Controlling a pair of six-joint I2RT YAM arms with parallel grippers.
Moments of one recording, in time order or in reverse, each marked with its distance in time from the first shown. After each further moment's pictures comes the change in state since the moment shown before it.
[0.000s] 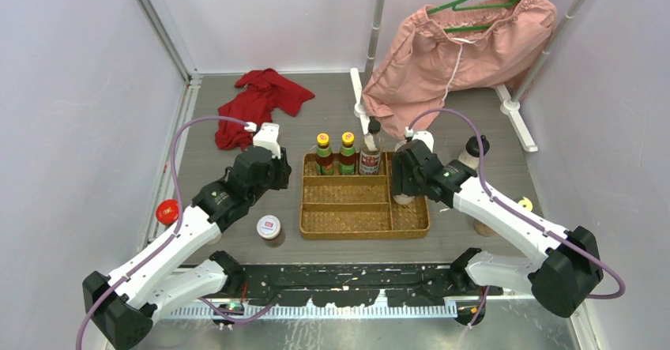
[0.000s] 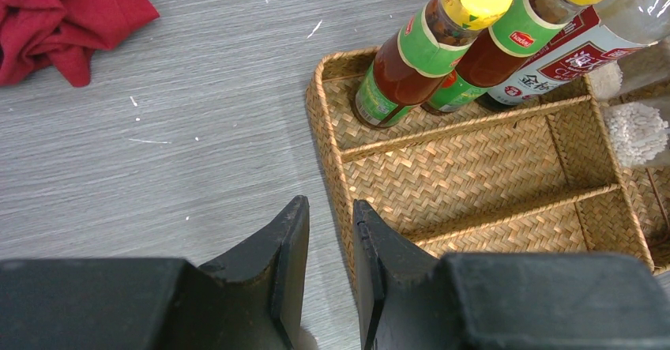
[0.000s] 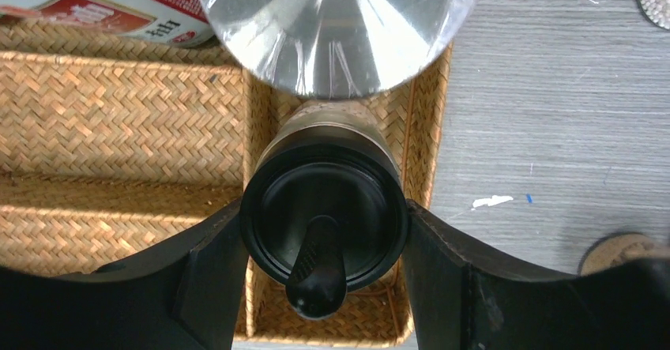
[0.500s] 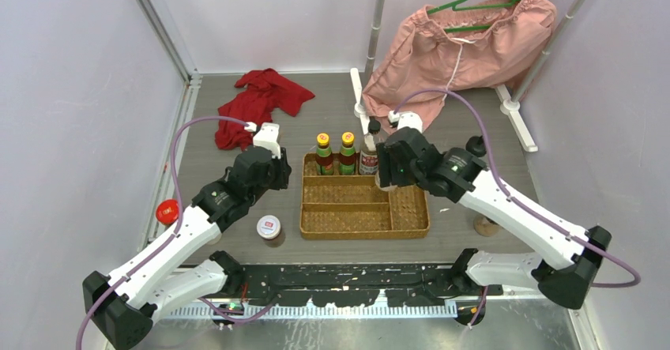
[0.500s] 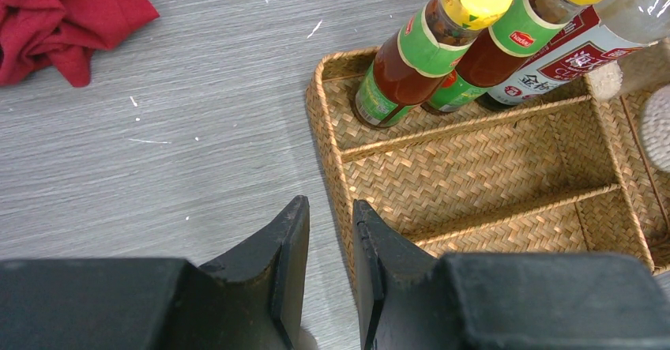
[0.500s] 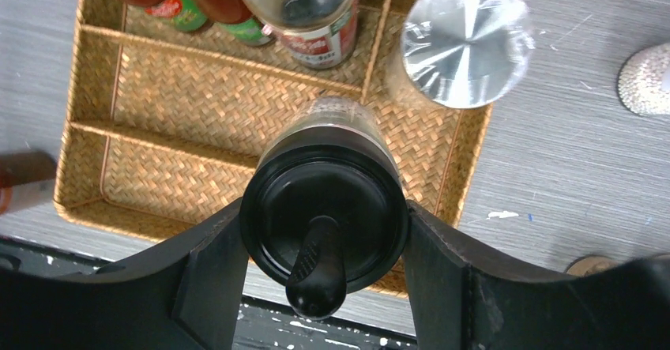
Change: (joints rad) left arm 0.000 0.000 0.000 0.000 0.000 0.000; right arm 0.174 -0.013 0.335 -0.227 0.048 -0.002
